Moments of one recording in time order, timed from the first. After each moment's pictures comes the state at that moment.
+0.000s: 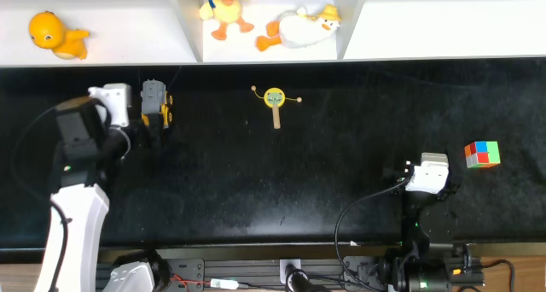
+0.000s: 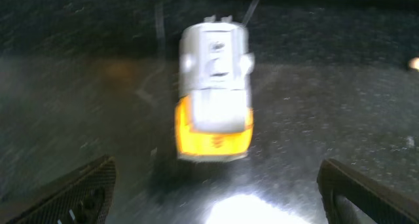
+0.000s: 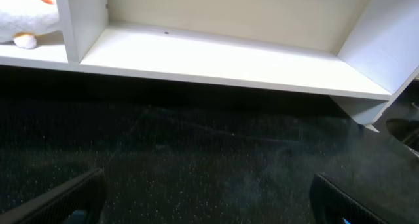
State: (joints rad) left arm 0.19 1.17 0.71 -0.40 0.21 0.07; right arm -0.02 0.01 0.10 -0.26 0.16 -0.14
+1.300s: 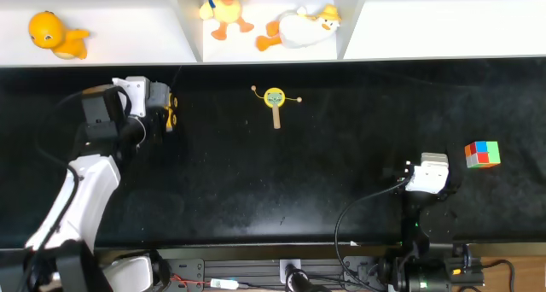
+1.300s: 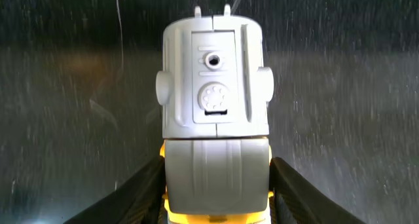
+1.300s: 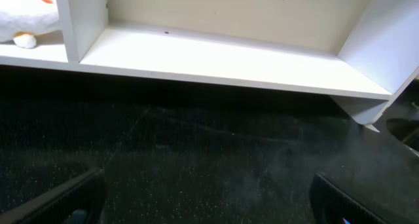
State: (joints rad) left arm 0.14 1.37 0.71 -0.28 0.19 0.06; right arm -0.02 0.01 0.10 -0.26 0.16 -0.14
